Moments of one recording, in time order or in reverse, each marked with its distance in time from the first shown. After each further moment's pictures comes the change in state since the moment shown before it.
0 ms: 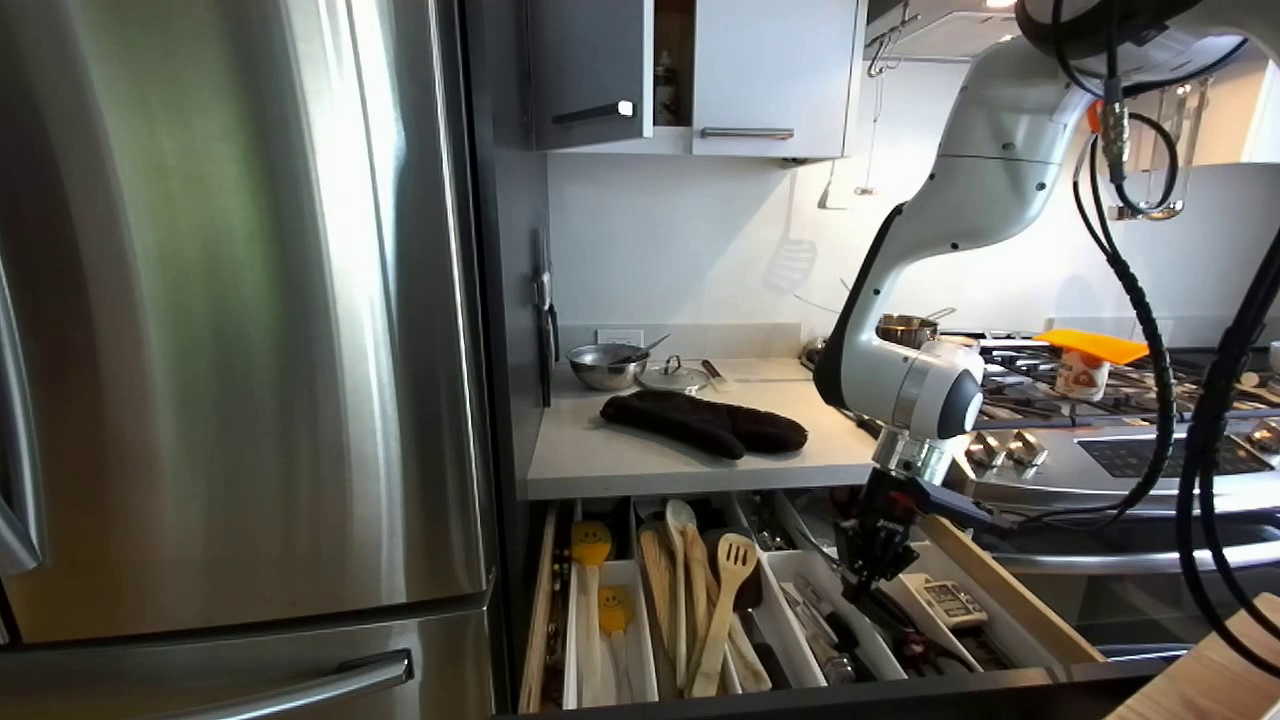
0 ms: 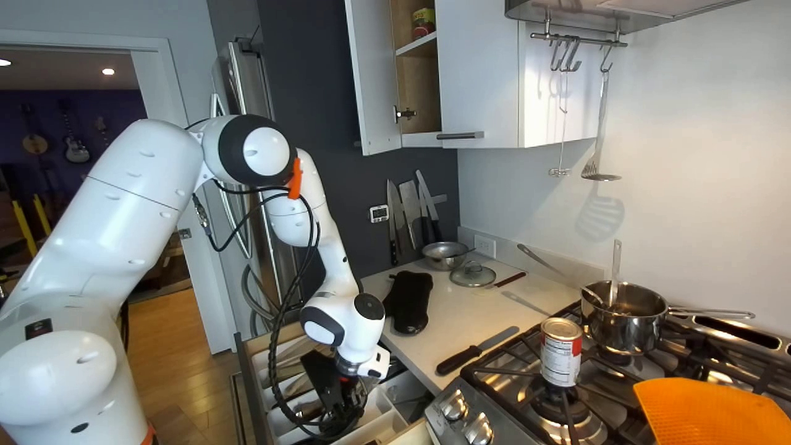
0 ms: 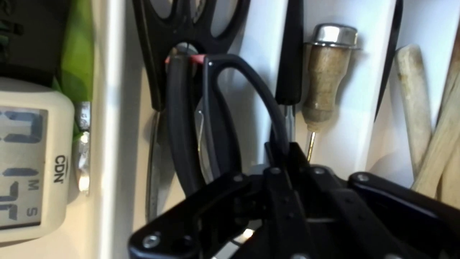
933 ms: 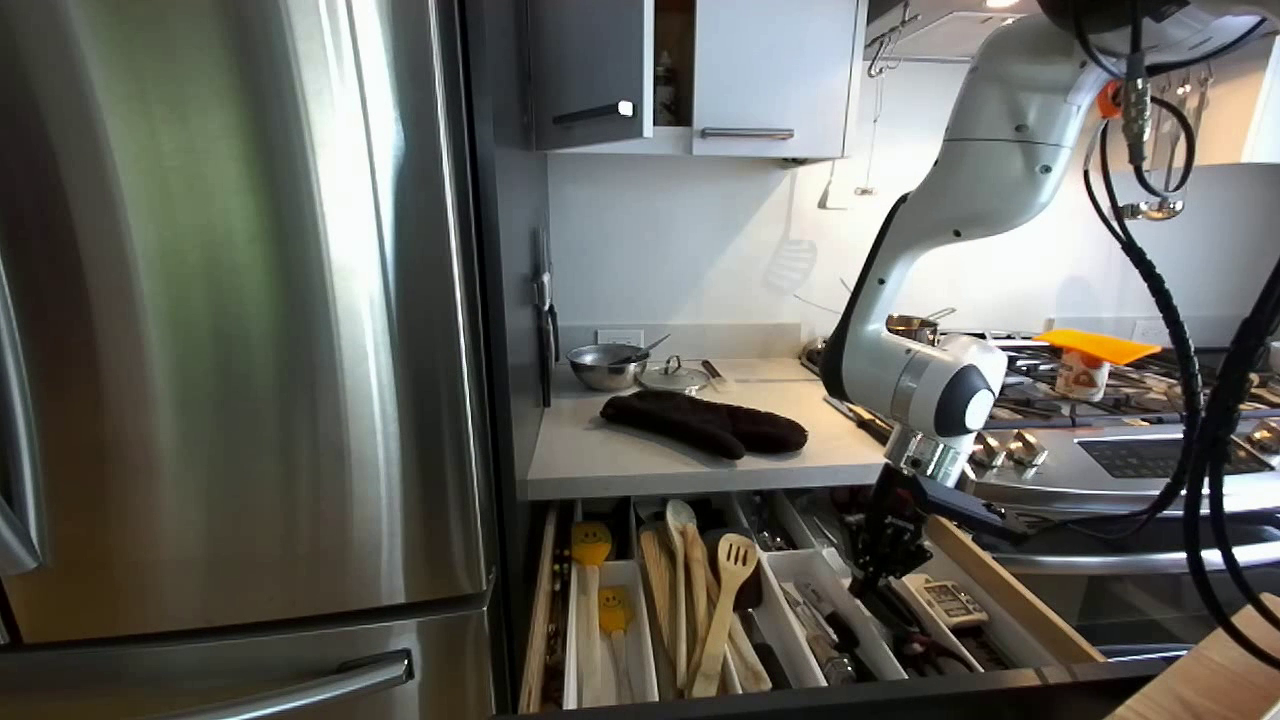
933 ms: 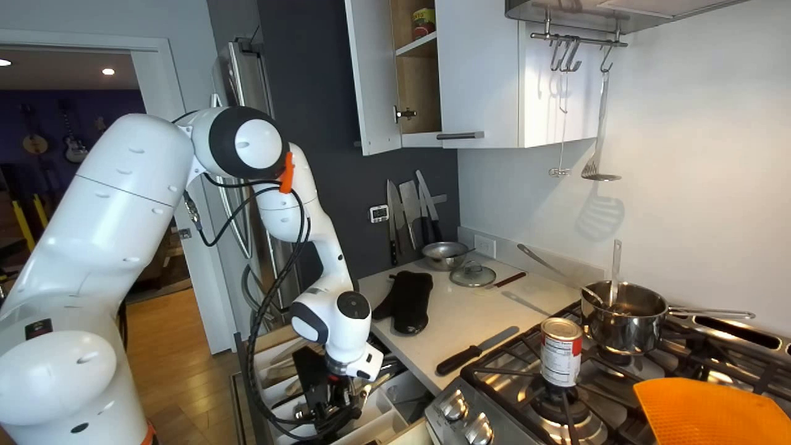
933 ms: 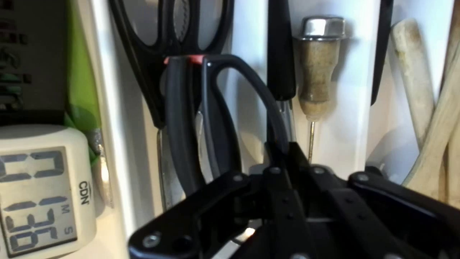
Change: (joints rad) arm 0.000 -0.054 0.035 -0.063 0.200 0.090 -0.016
